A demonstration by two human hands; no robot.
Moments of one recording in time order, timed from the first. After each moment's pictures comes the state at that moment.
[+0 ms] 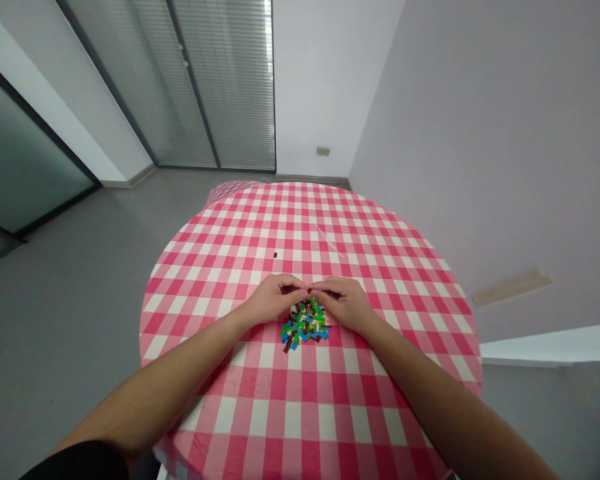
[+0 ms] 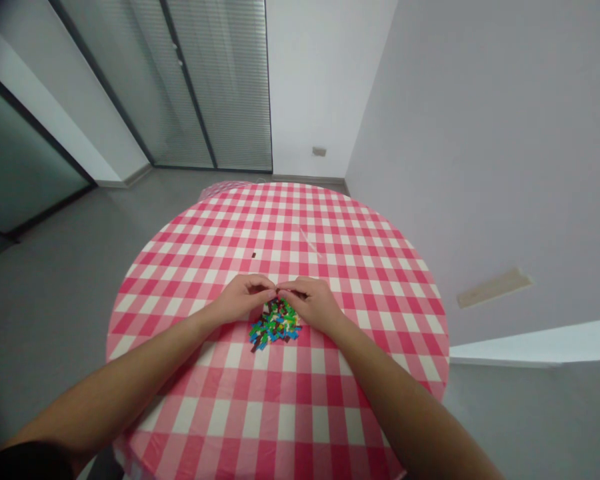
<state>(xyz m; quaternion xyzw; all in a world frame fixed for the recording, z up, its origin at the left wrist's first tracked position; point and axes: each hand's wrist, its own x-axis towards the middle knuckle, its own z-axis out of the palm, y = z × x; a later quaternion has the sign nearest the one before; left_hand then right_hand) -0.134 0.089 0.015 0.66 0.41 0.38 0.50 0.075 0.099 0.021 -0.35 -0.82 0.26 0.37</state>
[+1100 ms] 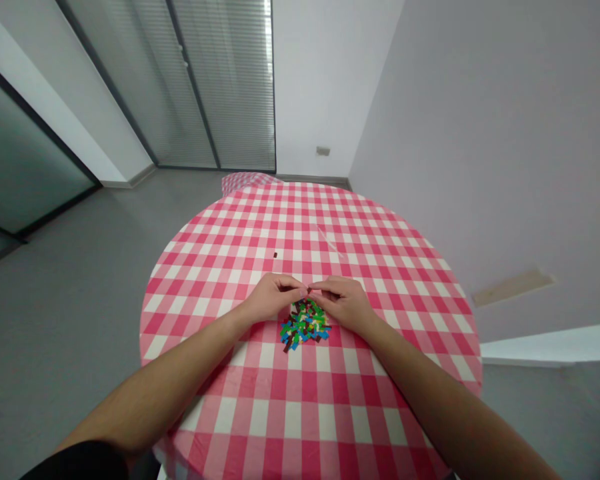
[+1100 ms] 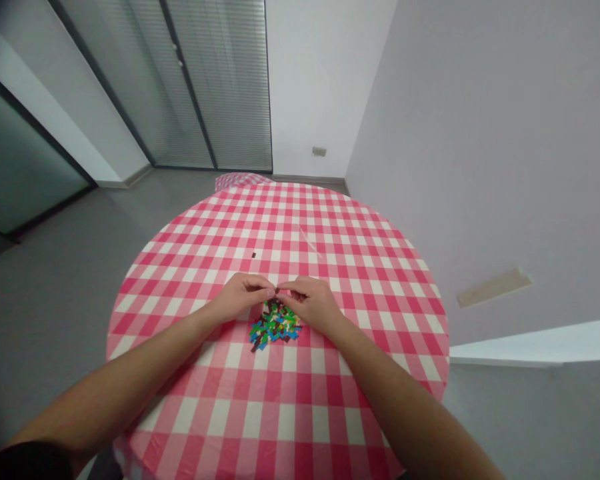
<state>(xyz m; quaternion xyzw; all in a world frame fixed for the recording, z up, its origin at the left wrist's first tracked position) -0.134 0.087 0.025 0.62 0.42 0.39 0.54 0.073 0.098 0.021 -0.34 -0.83 0.21 0.39</state>
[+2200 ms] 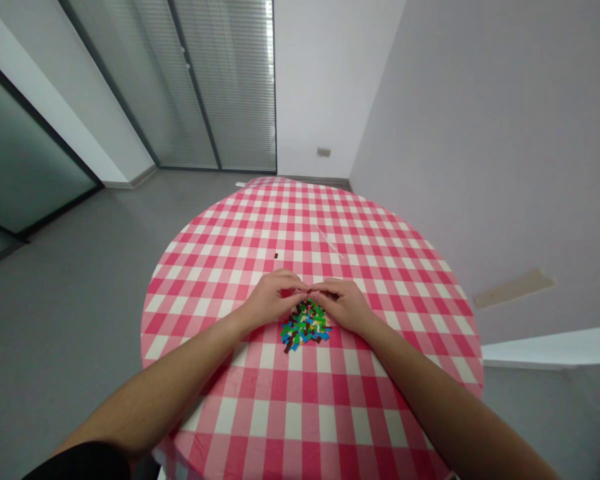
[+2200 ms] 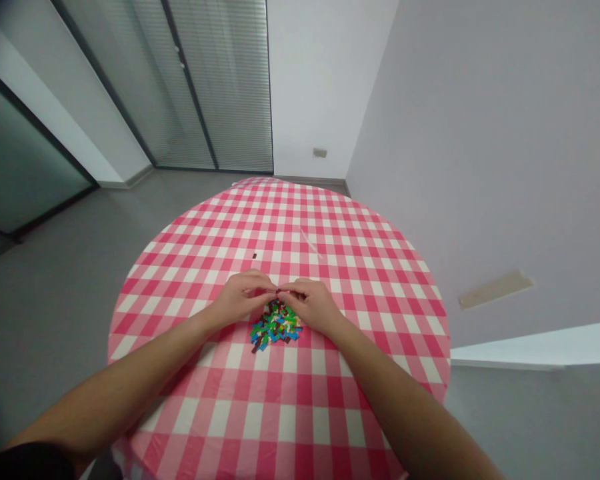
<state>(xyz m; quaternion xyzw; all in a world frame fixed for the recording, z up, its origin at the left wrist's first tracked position) -0.136 0.086 0.027 0.77 0.37 0.43 0.29 0.074 0.100 0.018 -0.37 -0.82 0.29 0.33</state>
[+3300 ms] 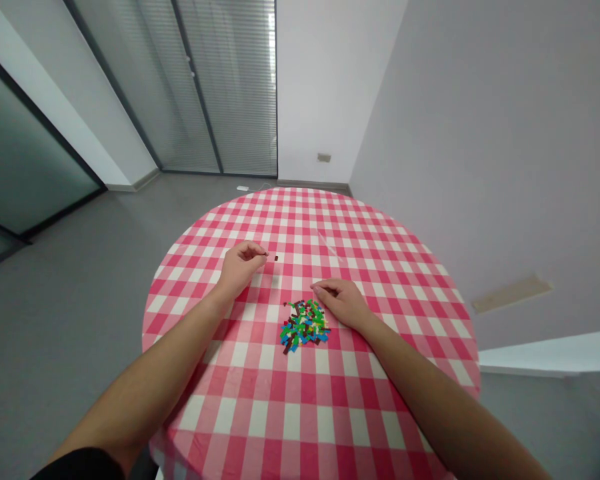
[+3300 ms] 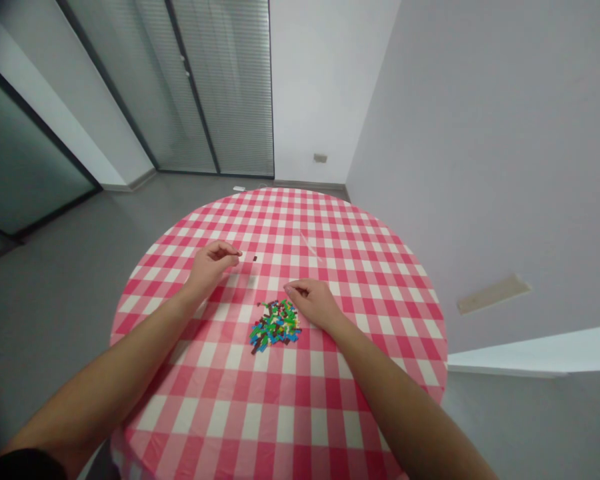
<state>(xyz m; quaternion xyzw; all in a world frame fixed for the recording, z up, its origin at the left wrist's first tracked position) -0.183 0.122 0.034 0.52 0.50 0.59 0.36 0.078 0.107 0.012 -0.42 -0.81 0.27 0.32</state>
